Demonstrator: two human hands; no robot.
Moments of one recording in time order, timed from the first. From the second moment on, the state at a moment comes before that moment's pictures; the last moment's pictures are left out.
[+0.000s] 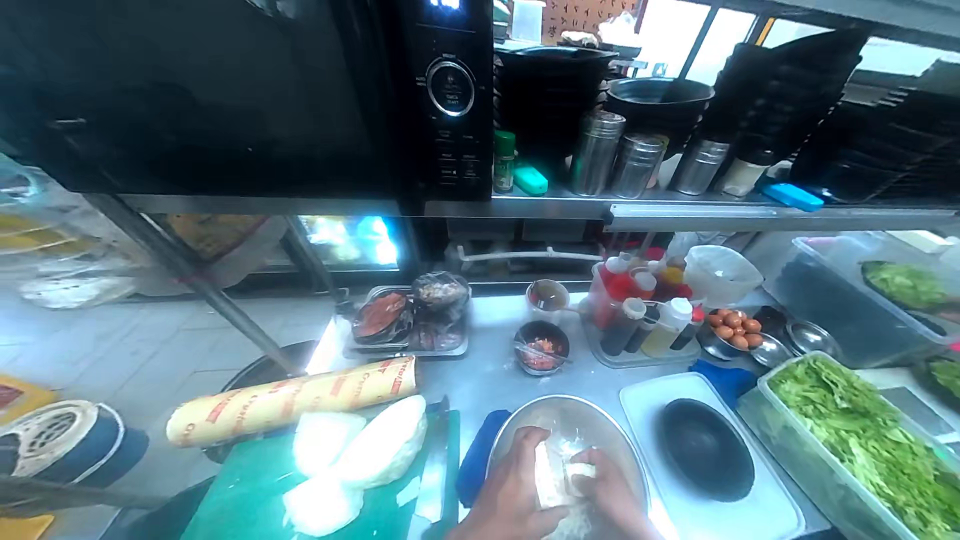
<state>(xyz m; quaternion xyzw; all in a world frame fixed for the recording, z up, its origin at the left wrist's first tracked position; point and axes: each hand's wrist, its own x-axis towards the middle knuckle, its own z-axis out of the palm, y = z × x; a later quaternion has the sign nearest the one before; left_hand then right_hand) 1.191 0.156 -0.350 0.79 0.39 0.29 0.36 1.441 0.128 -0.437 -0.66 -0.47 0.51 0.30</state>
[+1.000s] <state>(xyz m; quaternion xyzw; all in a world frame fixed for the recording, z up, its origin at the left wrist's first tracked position) 1.192 0.157 -0.352 0.81 0.38 0.29 0.35 1.441 0.104 -0.434 -0.65 -0.63 0.32 0.27</state>
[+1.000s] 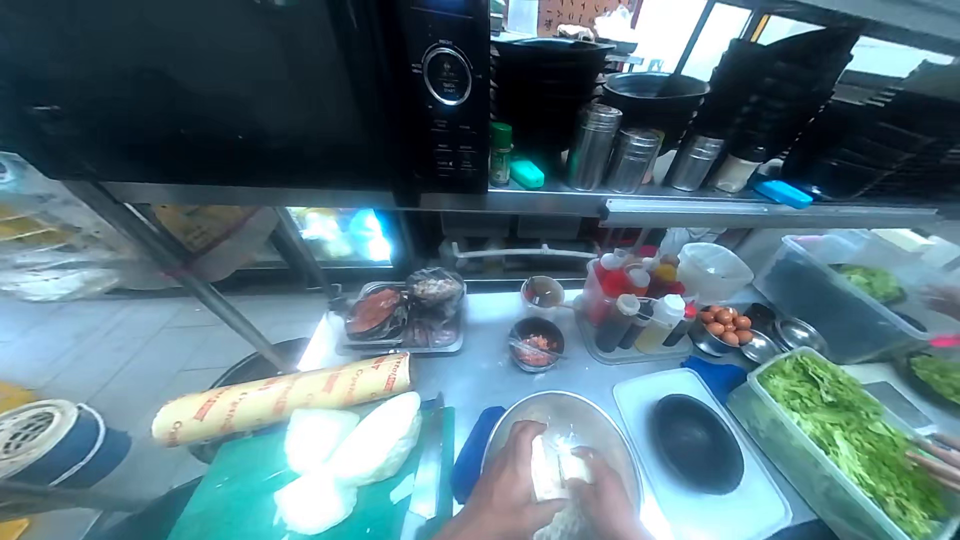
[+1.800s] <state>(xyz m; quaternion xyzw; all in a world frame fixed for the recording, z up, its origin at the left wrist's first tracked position) 1.195 0.162 -0.348 0.81 0.38 0.28 0.35 1.429 0.104 -0.398 -0.58 -0.67 0.30 0.36</state>
